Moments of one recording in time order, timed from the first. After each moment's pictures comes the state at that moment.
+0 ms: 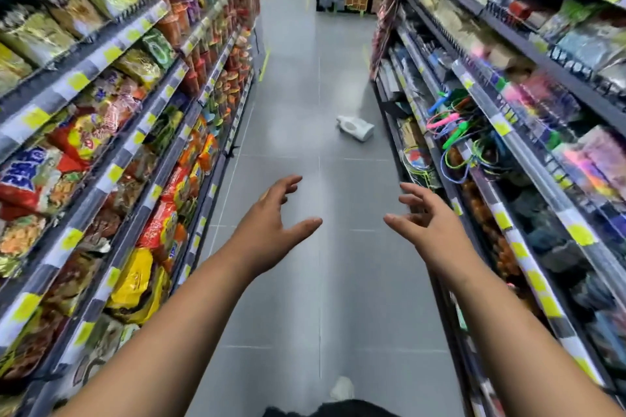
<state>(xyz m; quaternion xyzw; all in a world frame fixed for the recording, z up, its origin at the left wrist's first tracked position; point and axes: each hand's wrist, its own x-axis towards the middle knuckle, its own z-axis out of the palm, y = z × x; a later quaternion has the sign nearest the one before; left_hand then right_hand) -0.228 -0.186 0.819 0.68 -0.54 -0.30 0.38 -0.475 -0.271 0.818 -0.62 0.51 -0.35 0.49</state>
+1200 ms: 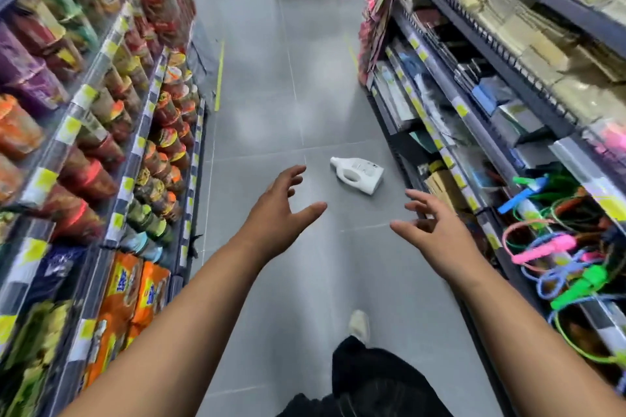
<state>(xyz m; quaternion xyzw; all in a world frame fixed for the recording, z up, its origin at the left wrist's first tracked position) 0.051 -1.012 0.761 0.67 -0.54 -0.36 0.34 -0.211 -1.035 0.751 -0.56 0.59 -0.31 0.48</state>
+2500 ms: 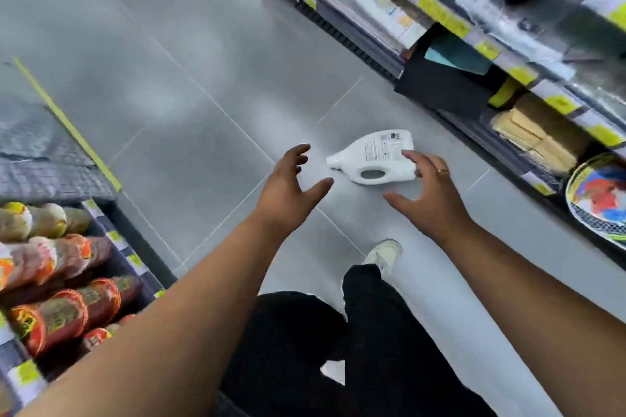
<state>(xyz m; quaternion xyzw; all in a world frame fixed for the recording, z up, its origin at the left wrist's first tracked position) 0.158 -1.742 0.487 0.60 -0.63 -0.48 0.07 -0.054 -1.641 0.446 -0.40 0.78 -0.27 0.40</state>
